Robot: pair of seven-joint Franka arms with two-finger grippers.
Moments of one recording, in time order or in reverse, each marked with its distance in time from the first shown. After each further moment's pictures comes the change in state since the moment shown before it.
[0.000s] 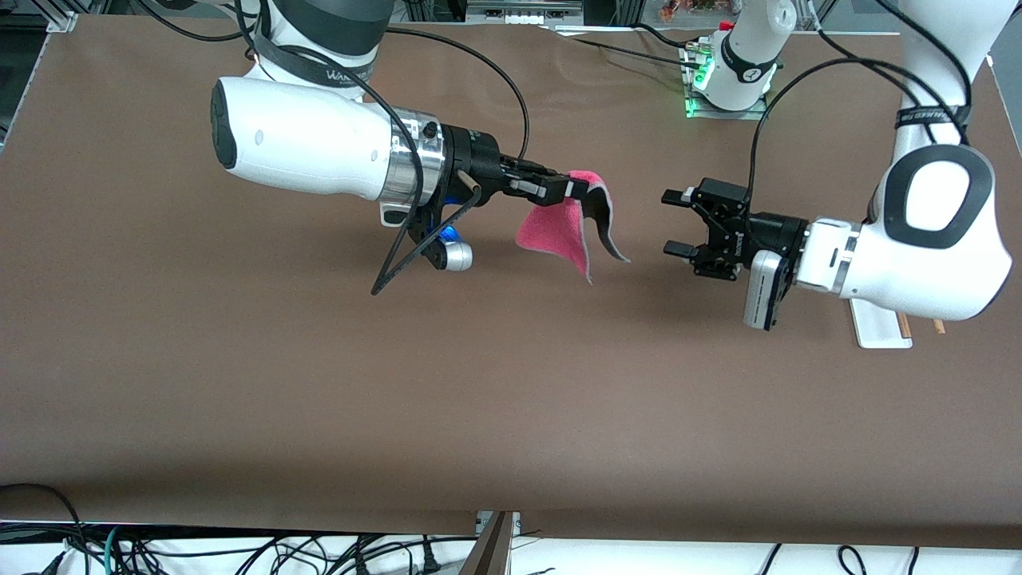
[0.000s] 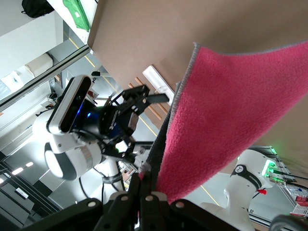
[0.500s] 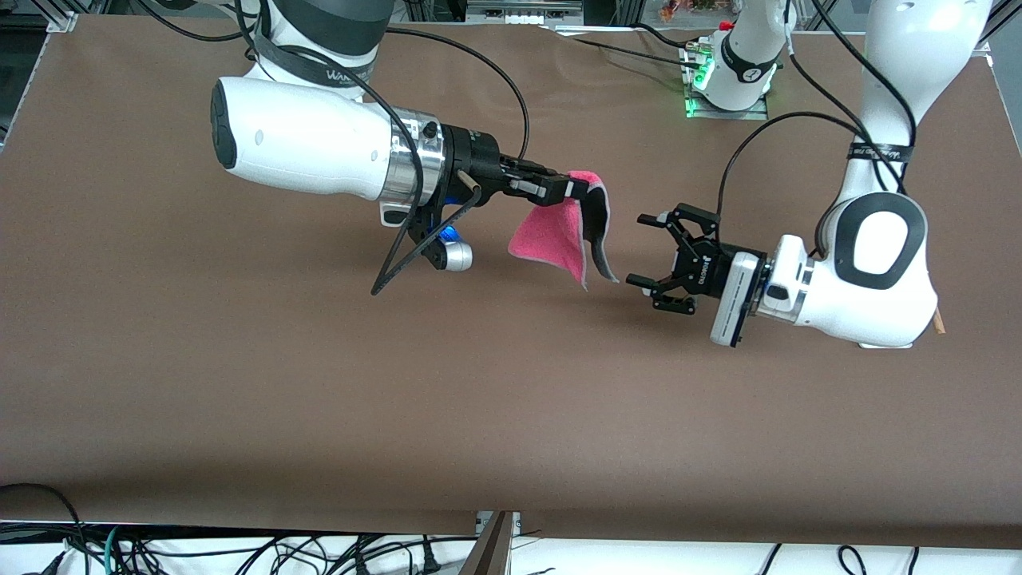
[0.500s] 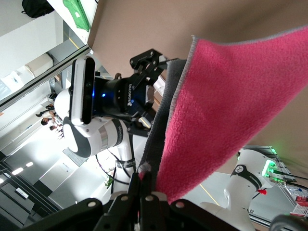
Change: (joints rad) left arm -0.045 0.095 -0.001 0.000 -0.115 0.078 0.478; right arm 0.000 0.000 0.000 0.000 0.000 0.000 0.000
